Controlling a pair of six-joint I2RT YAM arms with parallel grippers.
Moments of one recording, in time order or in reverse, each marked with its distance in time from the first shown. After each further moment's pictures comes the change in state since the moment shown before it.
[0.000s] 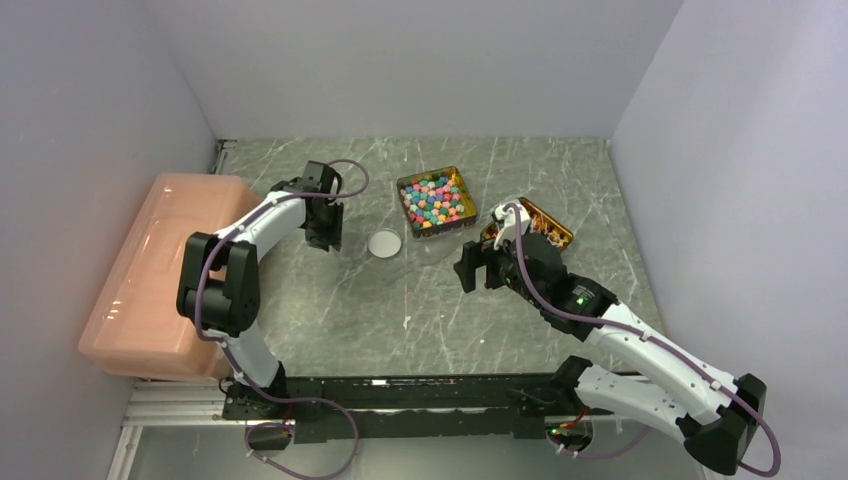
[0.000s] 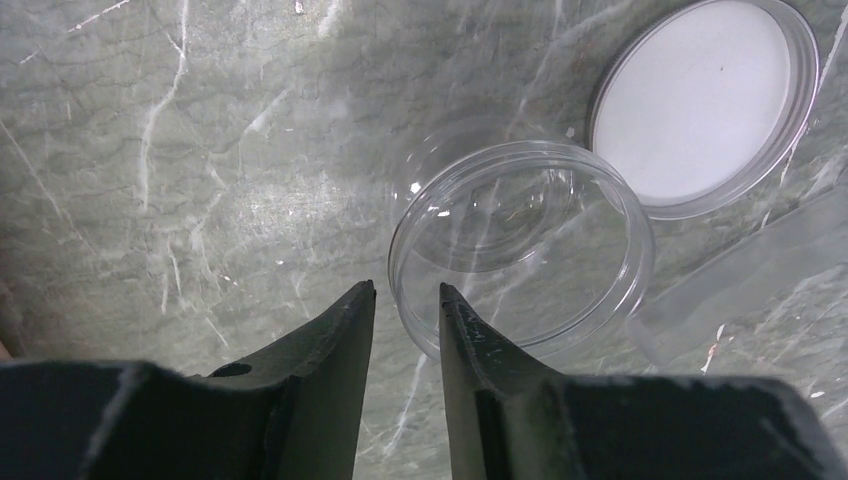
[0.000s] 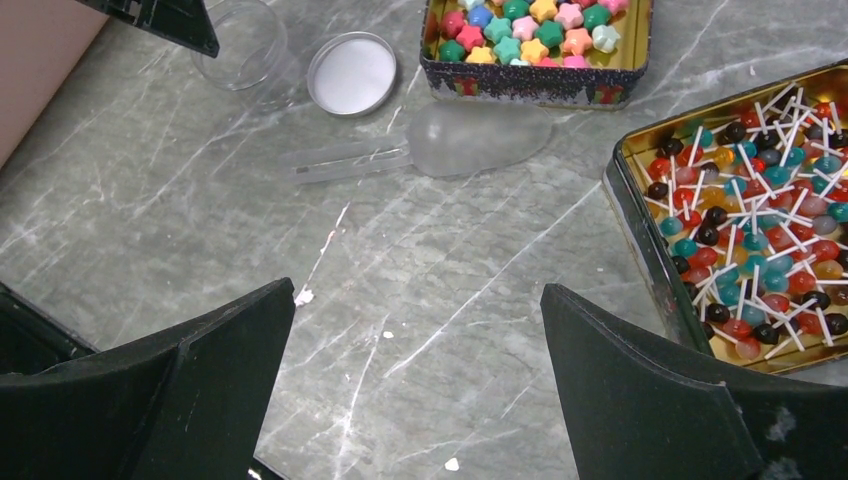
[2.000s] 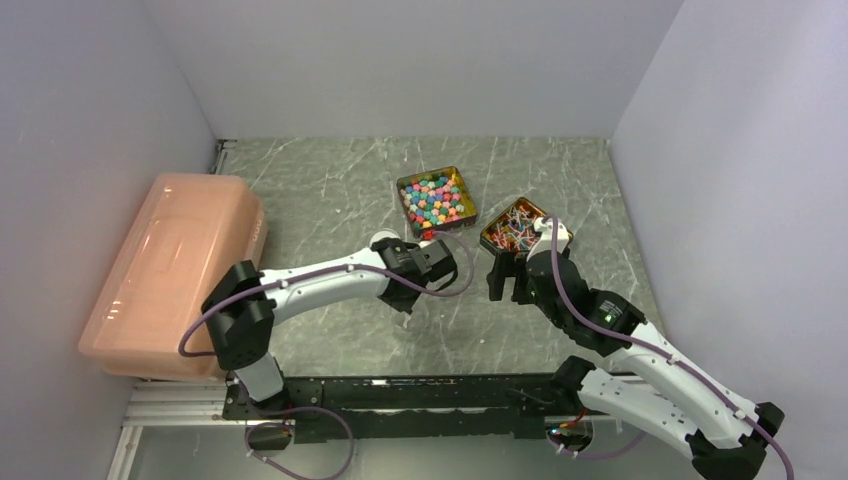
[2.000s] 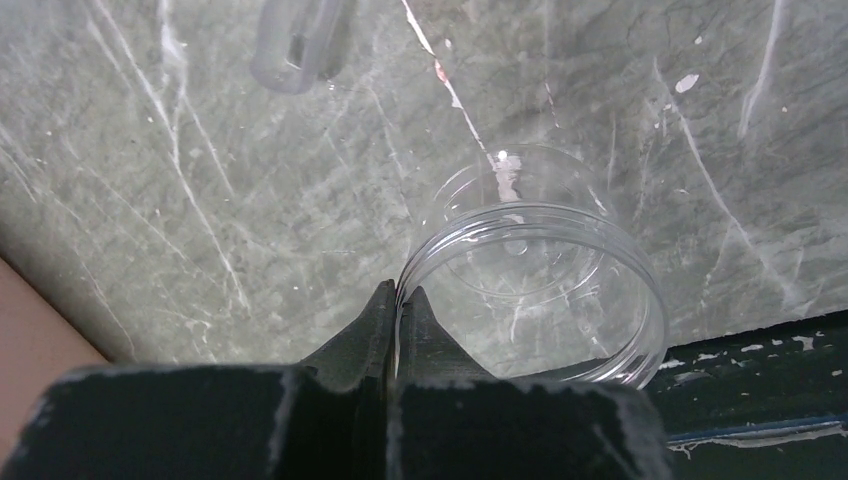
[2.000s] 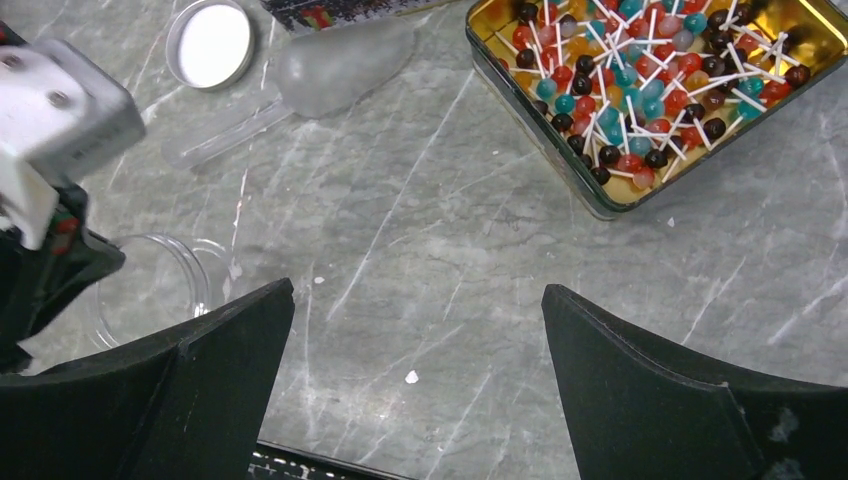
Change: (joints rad) left arm -0.797 -0.079 0.064 -0.287 -0.360 -0.240; right arm 0.000 -0.157 0.000 -0.333 0.212 0.227
